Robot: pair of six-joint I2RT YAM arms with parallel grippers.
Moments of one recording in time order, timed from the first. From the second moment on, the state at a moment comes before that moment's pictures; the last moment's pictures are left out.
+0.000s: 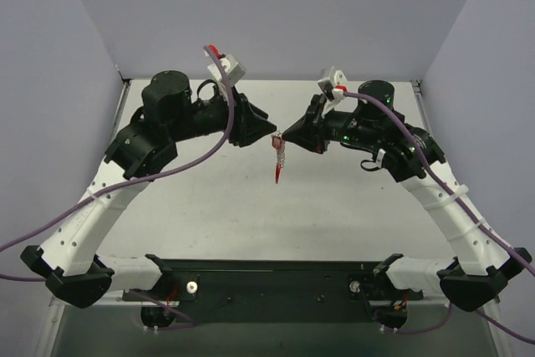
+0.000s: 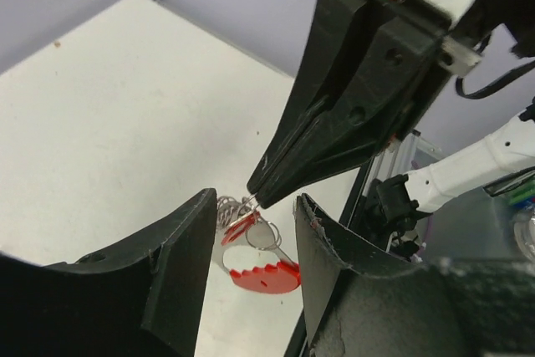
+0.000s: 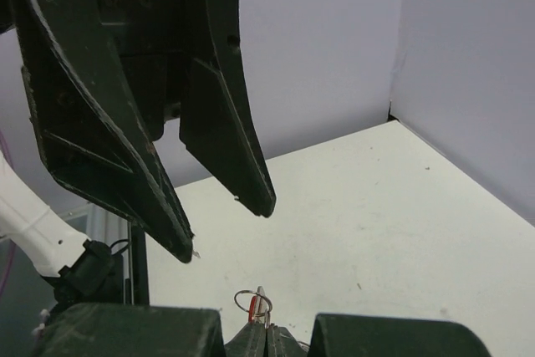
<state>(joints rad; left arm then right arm) -0.68 1.25 1.65 -0.49 0.47 -0.22 0.61 1.23 1.50 -0.55 -0.59 -0.06</state>
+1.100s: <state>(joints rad) -0.66 1.38 1.64 -0.61 0.45 -0.28 0.61 1.27 1.49 -0.58 -0.52 -0.08</state>
